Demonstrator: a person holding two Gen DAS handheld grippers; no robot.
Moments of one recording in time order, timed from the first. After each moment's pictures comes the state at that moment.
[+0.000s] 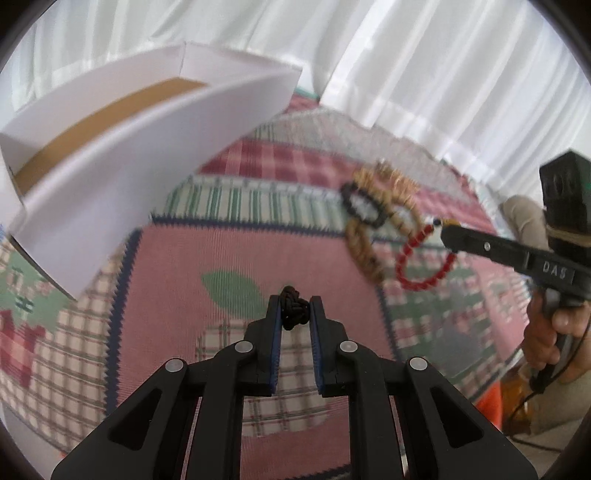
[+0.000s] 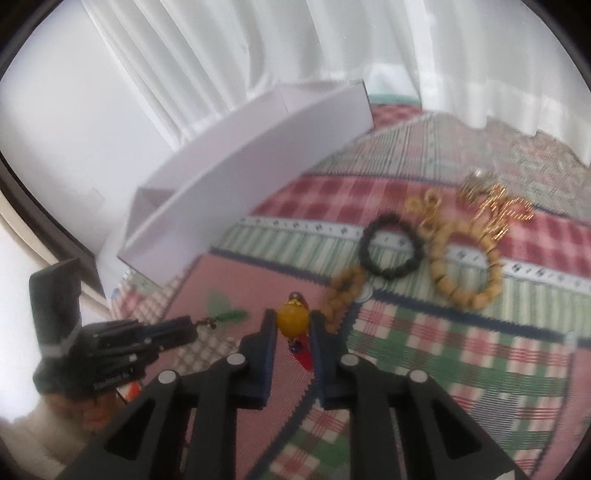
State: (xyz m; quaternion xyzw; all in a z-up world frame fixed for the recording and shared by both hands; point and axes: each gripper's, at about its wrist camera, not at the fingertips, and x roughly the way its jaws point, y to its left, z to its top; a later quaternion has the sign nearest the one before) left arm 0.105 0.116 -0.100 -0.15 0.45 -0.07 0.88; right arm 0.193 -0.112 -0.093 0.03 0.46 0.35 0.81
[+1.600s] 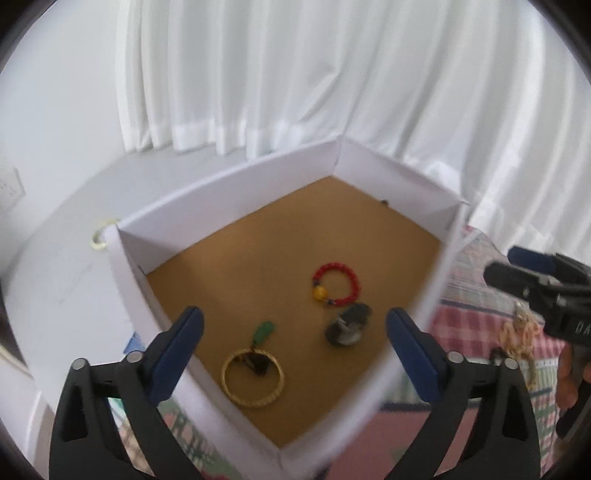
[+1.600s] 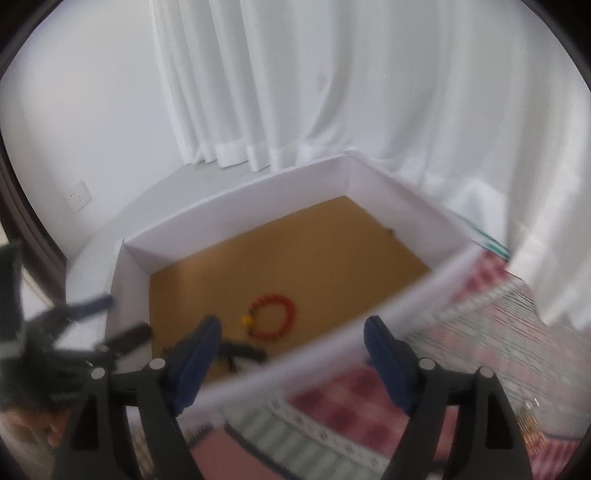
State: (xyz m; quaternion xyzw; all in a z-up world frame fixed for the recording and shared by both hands) left arm 0.186 0.255 -0.035 -0.11 0.37 0.16 0.91; right arm 0.301 0.088 -0.027 -0.09 0.38 0.36 0.85
